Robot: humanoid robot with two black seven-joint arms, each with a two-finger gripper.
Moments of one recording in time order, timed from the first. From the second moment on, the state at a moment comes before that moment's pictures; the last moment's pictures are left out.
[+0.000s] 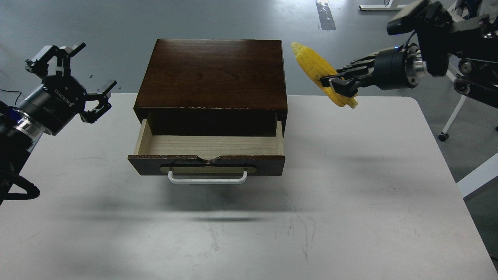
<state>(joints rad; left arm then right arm) -0.63 0.92 -0.50 -1.22 -0.06 -0.44 -0.49 1.67 -0.61 -0.37 1.13 -1.41 0.24 0.49</state>
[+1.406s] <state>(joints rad) -0.62 0.93 -0.52 -1.22 -0.06 -0.44 -0.49 1.79 -0.10 -0.61 1.08 -1.25 0.23 0.49</state>
